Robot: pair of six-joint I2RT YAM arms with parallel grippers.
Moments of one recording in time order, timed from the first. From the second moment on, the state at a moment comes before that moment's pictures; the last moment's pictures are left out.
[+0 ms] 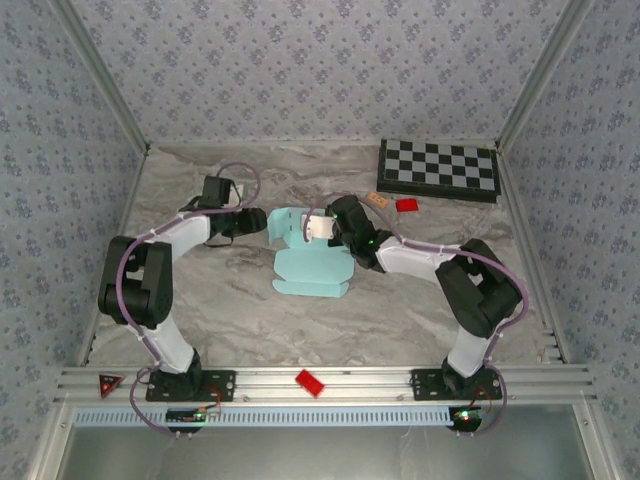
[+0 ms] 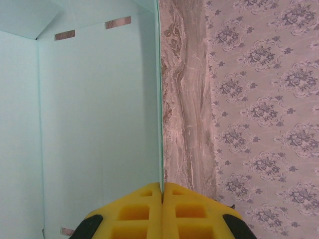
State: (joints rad) left arm -0.20 1.72 1.04 -0.26 0.30 -0.34; right arm 0.71 1.74 1.00 0.23 0.23 -1.11
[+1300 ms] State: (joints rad) left arm -0.21 1.71 0.94 -0.17 0.56 -0.24; right arm 0.76 1.76 0.90 0.47 0.35 -1.21
